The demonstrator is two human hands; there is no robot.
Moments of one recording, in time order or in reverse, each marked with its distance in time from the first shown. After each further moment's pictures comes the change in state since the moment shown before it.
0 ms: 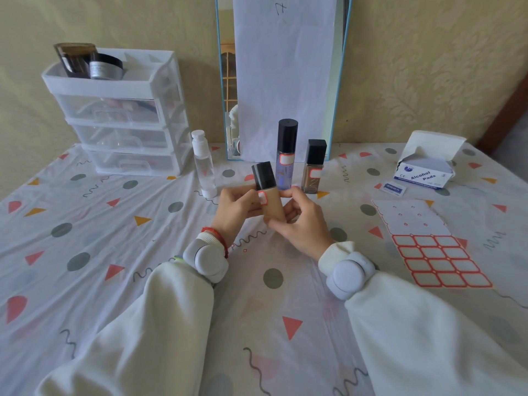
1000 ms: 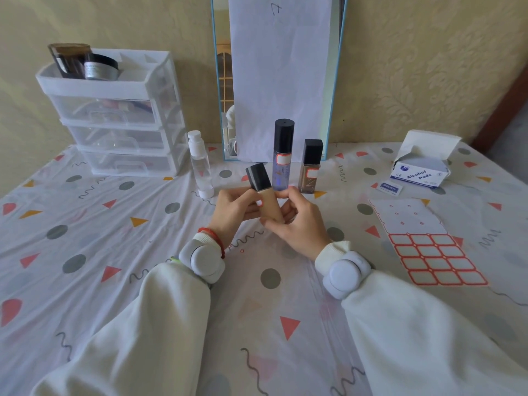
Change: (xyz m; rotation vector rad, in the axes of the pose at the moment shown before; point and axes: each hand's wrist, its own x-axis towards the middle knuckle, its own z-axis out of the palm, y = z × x) left_hand 0.005 -0.008 -0.003 0.049 0.038 -0.054; right_hand 0.000 -0.001 0.000 -0.036 0.016 -0.034
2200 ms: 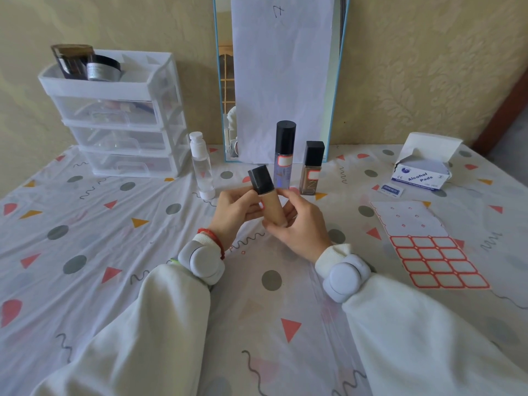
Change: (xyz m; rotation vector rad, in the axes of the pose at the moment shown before) left_hand 0.001 -0.001 -0.001 -0.048 -0.041 0.032; right_hand 0.000 -0.001 0.002 -0.094 0.039 -0.080
